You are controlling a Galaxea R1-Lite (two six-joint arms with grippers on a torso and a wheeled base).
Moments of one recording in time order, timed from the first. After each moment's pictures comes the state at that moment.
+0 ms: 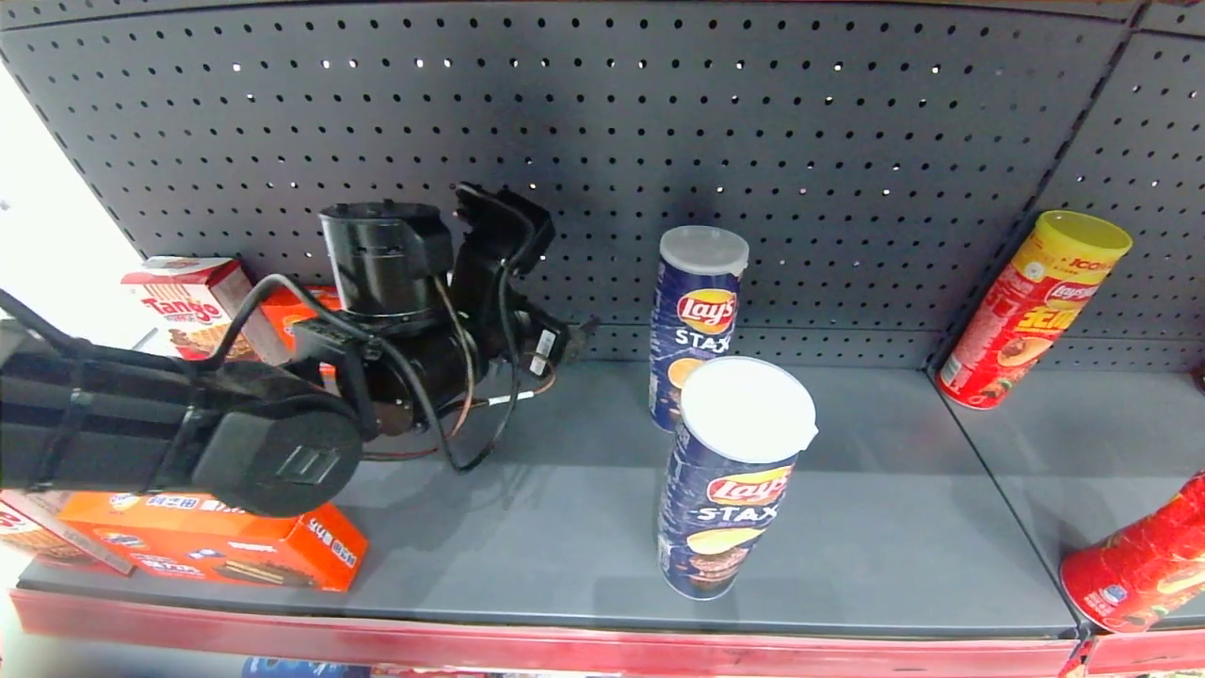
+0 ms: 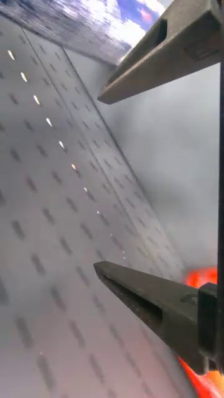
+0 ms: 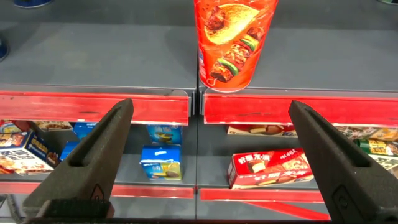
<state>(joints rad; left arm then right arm) -0.50 1.85 -1.08 -0.69 0.15 0.34 -0.02 0.00 0.00 0.01 0.00 -0.01</state>
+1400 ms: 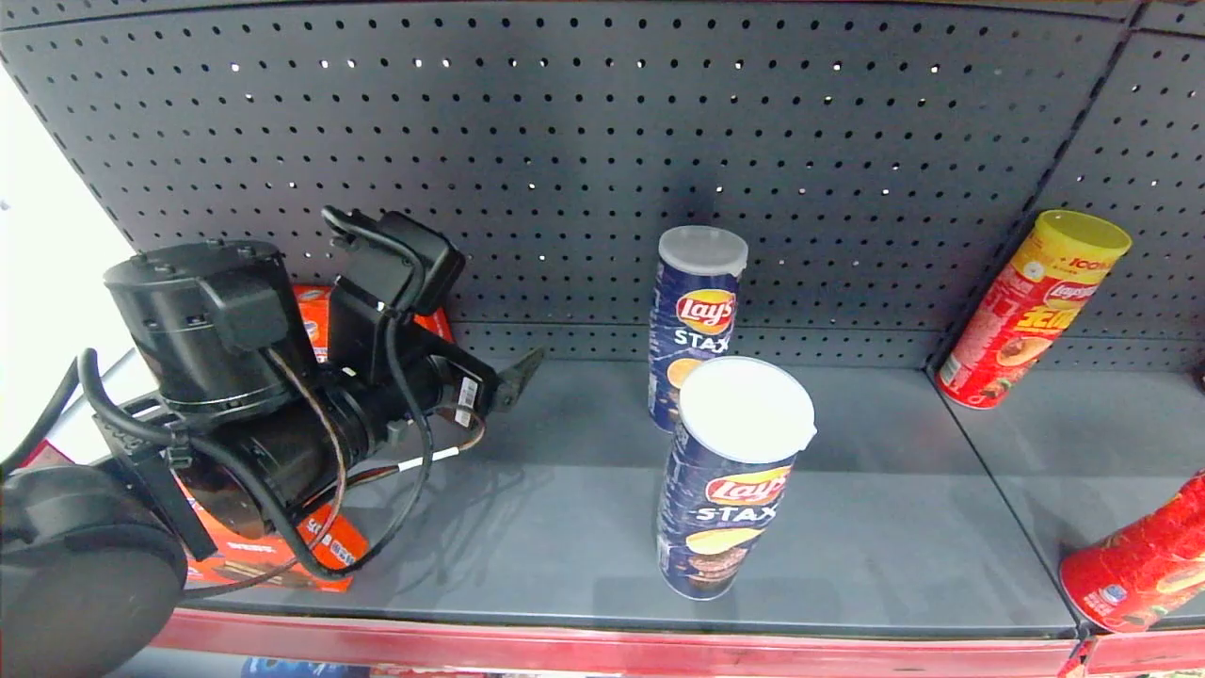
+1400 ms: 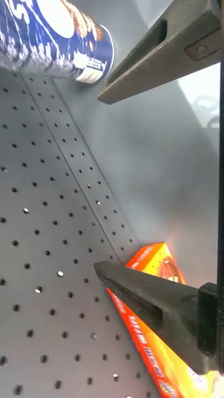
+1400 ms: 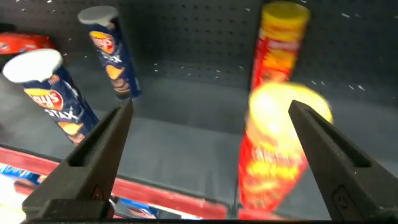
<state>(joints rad) -0.51 1.62 -0.74 -0.84 0.16 0.33 0.16 0.54 -0.61 -0.01 0.10 0.01</state>
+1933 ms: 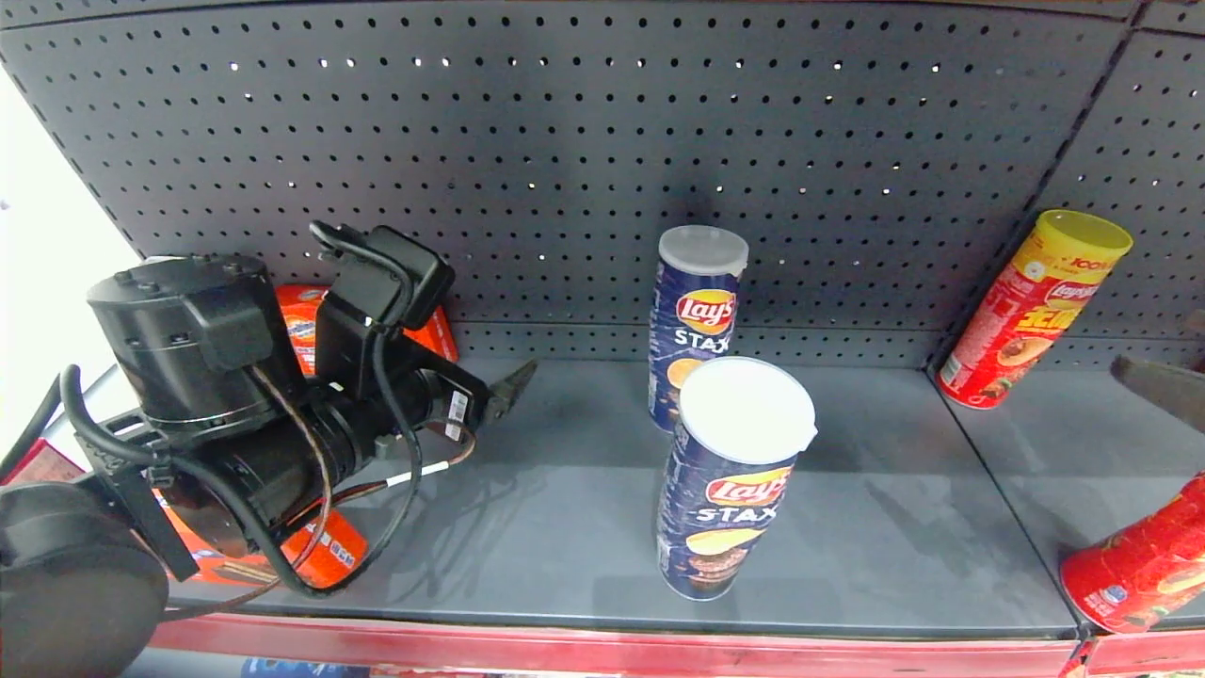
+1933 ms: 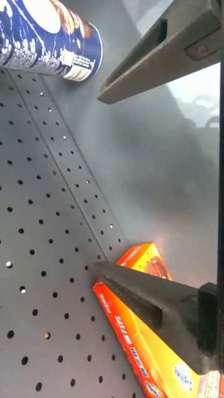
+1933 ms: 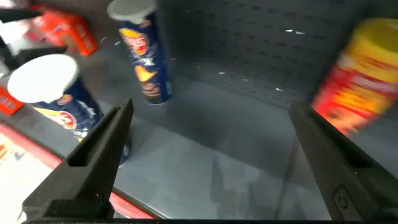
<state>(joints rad) -0.50 1.60 -0.70 -0.85 0.16 0.33 0.36 0.91 -0.71 -0.21 0.11 -0.05</state>
